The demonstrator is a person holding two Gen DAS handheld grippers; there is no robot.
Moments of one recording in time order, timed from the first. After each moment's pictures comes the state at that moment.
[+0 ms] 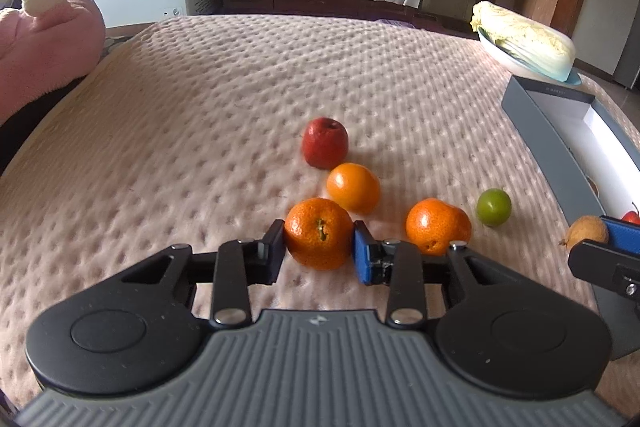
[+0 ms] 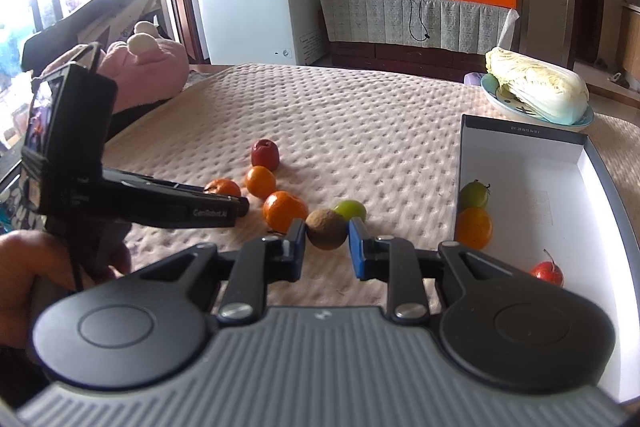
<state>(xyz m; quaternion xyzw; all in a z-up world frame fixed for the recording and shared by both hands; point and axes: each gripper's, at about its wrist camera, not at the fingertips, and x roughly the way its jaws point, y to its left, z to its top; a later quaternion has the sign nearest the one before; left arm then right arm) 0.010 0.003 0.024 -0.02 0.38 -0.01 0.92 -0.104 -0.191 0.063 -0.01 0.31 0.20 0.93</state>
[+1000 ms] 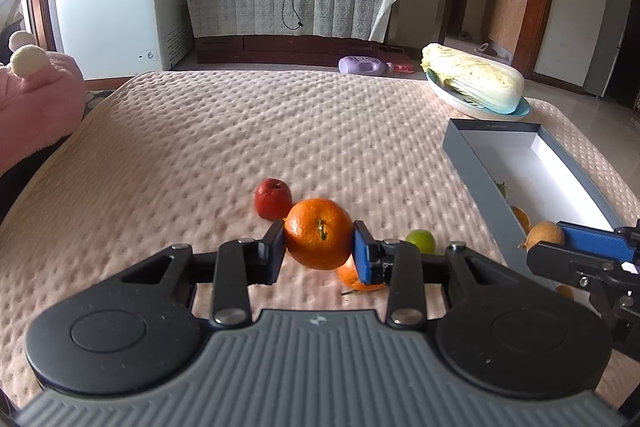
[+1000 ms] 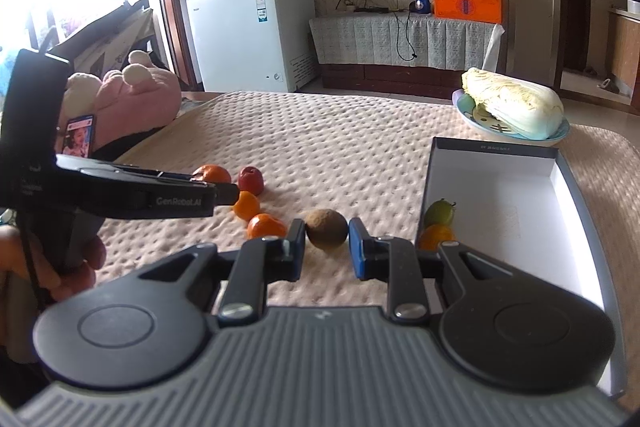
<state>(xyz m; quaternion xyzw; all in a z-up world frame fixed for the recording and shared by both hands) -0.013 -0.027 0.069 -0.01 0.33 -0.05 0.94 -0.116 -0.218 0.080 0.01 0.28 0.19 0.94</state>
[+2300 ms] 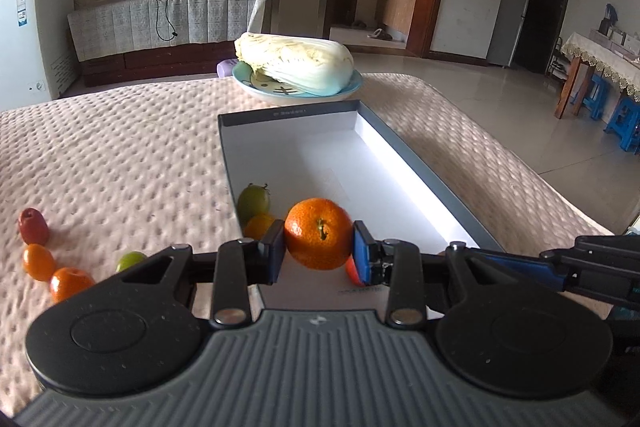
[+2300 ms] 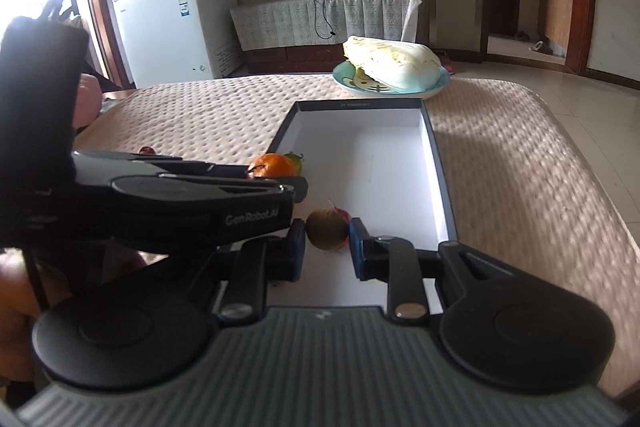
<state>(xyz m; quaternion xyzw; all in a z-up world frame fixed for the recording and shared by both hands) -0.015 -0.211 0.054 0.01 0.32 -0.21 0.92 -0.144 -0.321 0.074 0.03 0.32 0.08 0.94</state>
